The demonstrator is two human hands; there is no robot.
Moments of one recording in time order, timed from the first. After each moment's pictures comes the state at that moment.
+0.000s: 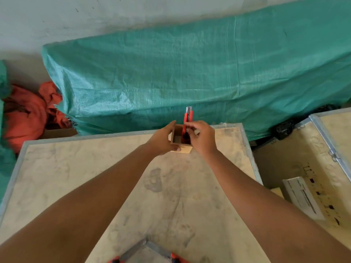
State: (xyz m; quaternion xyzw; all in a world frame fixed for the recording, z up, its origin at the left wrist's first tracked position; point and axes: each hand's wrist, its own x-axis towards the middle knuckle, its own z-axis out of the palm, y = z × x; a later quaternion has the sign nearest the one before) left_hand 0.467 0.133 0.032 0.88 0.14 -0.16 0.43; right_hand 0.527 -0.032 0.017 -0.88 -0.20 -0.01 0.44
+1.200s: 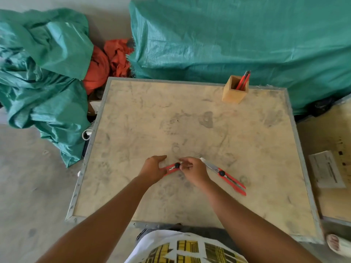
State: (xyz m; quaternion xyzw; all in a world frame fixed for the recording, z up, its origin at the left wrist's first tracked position) left_hand 0.039 0.168 0.004 0.83 0.34 -0.17 0.40; right_hand 0.128 0.004 -0.009 -0.83 -0.11 0.36 0.41
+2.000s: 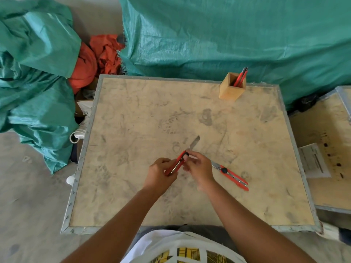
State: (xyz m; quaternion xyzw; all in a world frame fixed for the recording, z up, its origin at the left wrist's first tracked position) left_hand 0.015 0.150 0.014 0.83 0.26 -0.01 0.50; right_hand 0.113 0.023 0.003 -0.70 0.13 0.31 0.63
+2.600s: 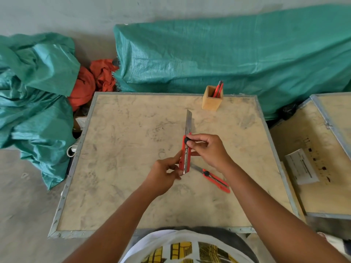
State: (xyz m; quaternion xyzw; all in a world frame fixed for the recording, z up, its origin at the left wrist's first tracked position) left_hand 0.039 0.088 0.100 0.74 0.17 -0.02 0.65; right_hand 0.181 -0.046 0.114 -0.73 -0.14 0.28 0.61
